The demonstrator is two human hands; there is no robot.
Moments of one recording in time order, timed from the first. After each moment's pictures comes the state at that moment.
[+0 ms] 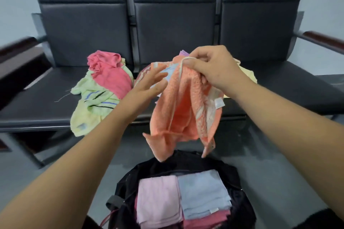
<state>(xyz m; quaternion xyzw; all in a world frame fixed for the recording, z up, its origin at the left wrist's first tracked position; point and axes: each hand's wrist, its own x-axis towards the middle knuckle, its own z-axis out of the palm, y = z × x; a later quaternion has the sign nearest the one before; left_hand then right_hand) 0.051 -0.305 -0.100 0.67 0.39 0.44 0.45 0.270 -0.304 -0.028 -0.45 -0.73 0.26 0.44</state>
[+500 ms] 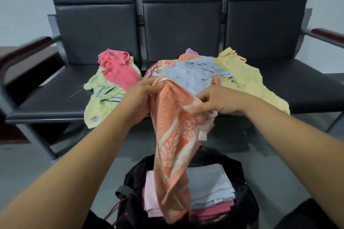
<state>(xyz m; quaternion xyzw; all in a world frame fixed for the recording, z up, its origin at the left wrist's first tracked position) 0.050 -0.348 -0.086 0.52 0.35 0.48 0.61 0.288 -0.332 -0.077 -0.45 -0.78 0.41 0.15</state>
